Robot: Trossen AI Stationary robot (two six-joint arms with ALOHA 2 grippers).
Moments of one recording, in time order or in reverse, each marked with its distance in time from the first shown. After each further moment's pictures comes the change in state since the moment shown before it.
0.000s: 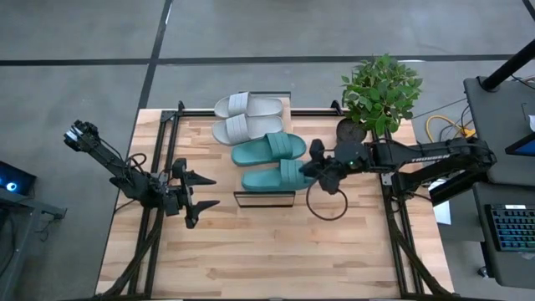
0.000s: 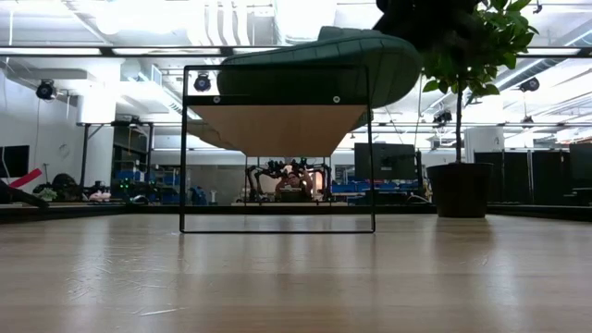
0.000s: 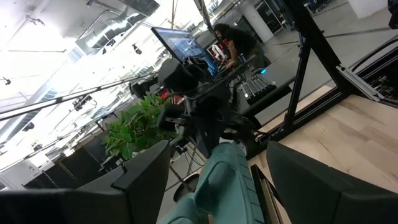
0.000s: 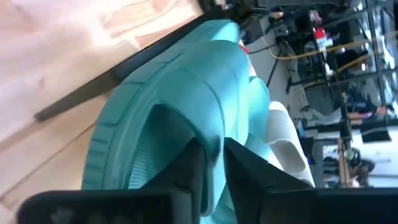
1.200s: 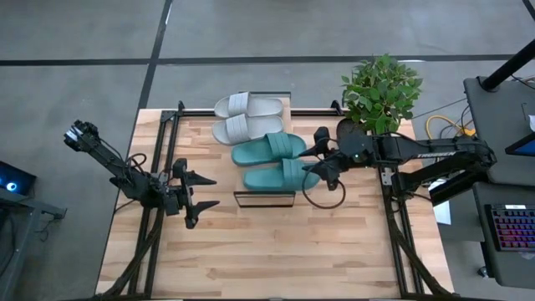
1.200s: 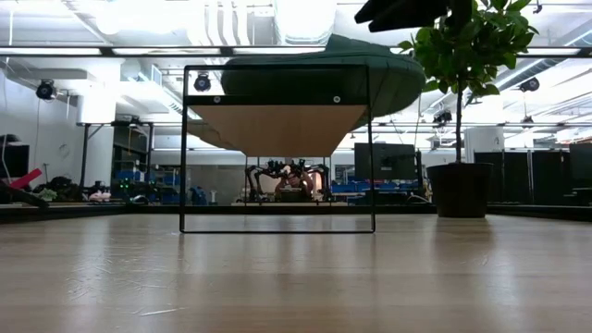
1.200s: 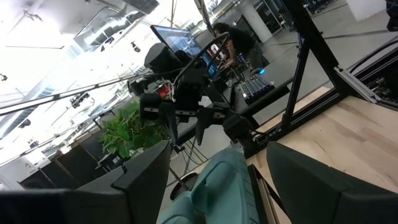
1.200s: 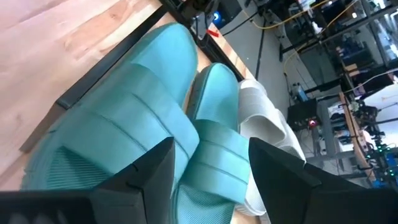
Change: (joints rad) left arm 0.000 0.000 0.000 -0.008 0.001 -0.022; right arm 0.000 0.002 0.146 -0.118 0.078 0.226
